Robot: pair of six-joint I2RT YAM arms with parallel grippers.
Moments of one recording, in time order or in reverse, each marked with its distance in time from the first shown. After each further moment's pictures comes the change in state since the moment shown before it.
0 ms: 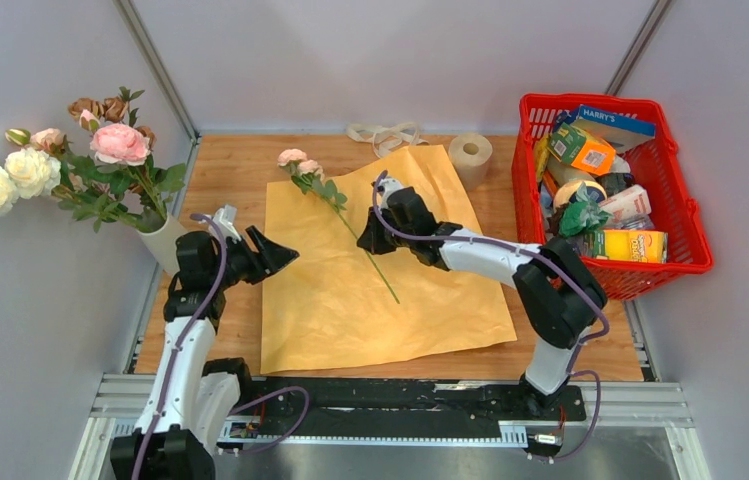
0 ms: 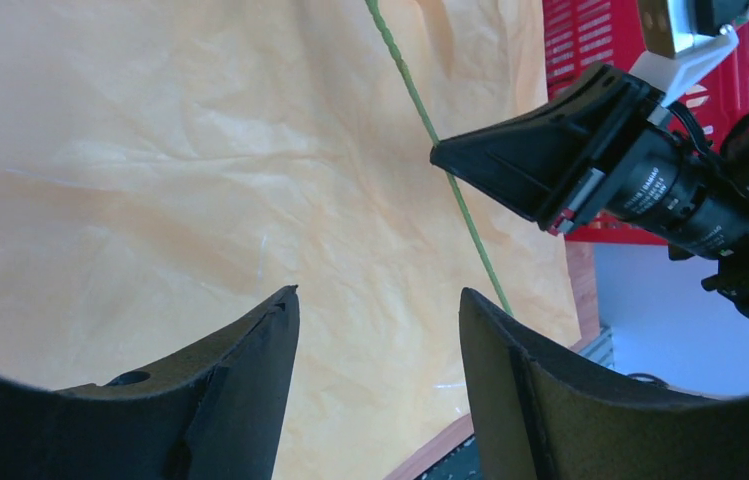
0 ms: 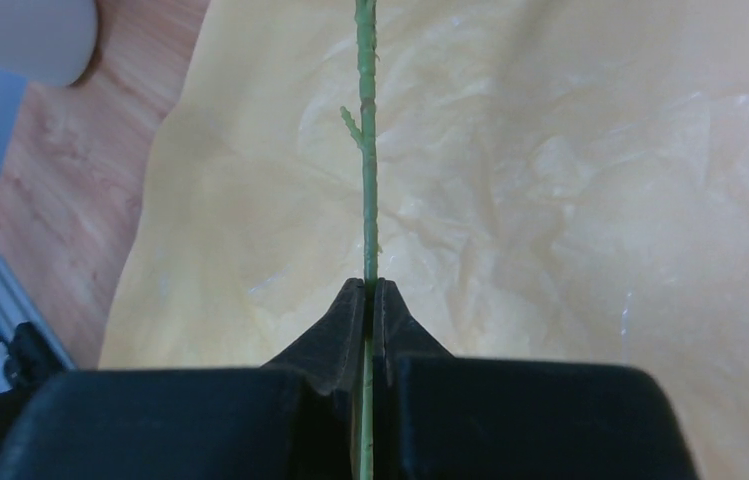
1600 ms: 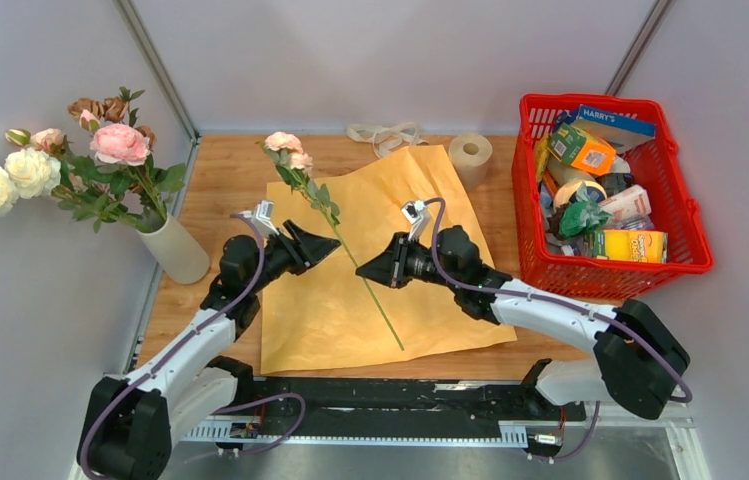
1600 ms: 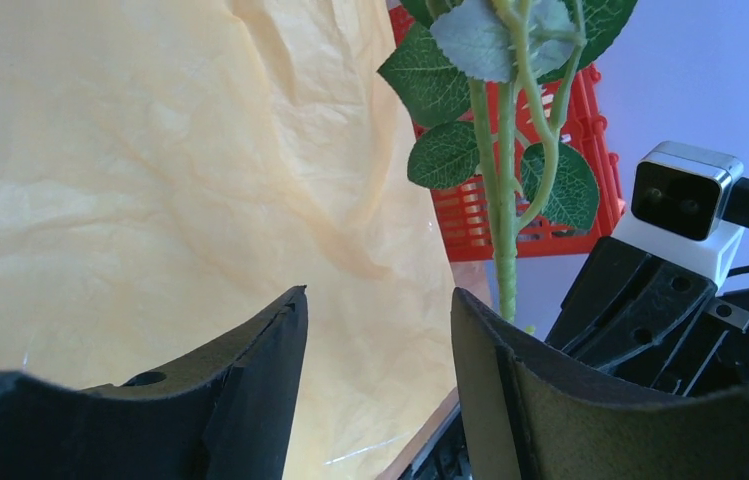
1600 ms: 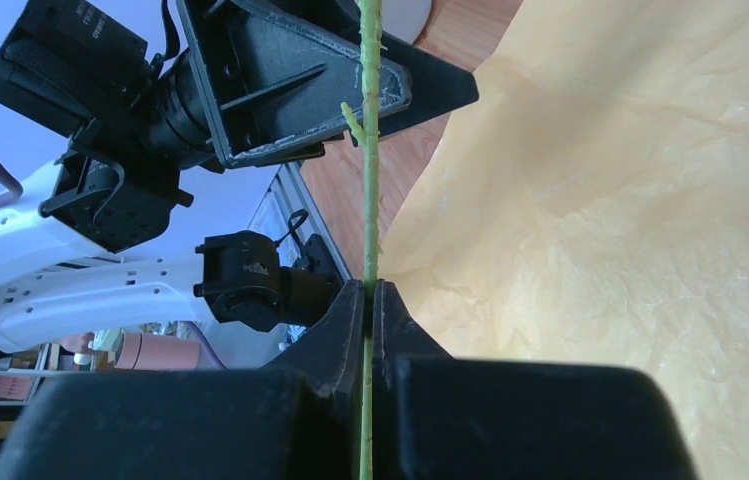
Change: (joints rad) left arm -0.431 0.202 -0.159 0.706 -0.252 -0.412; right arm 0.094 -0.491 -0.489 0.404 -0.228 0.367
